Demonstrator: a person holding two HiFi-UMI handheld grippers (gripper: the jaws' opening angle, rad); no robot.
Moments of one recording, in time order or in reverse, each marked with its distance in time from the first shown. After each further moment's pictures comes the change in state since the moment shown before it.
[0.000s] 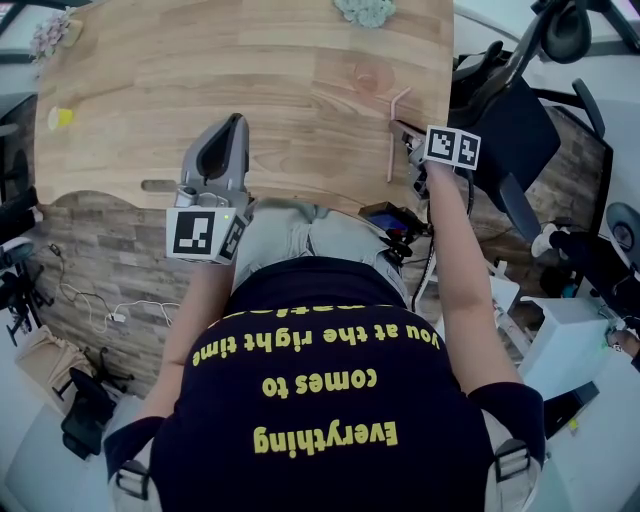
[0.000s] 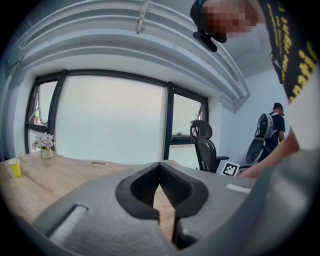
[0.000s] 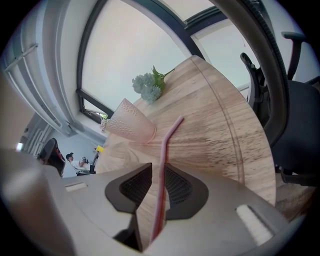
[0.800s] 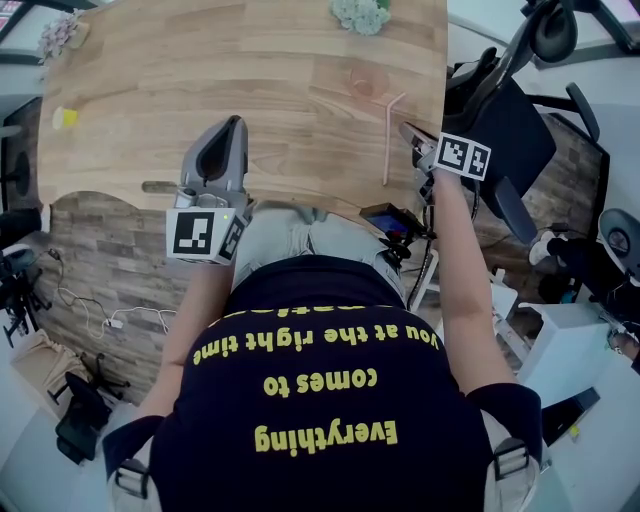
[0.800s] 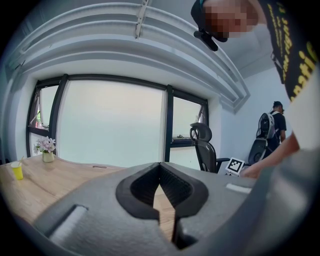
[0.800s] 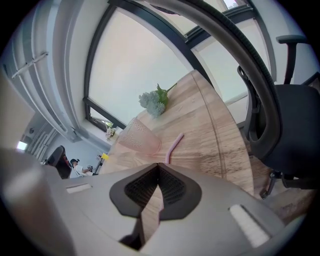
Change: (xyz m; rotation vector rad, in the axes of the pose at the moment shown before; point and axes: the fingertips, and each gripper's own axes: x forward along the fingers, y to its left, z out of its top) left arm -0.009 -0.004 0.009 0.013 -0.034 0.015; right arm -0.032 0.008 0.019 -0.011 -0.107 0.045
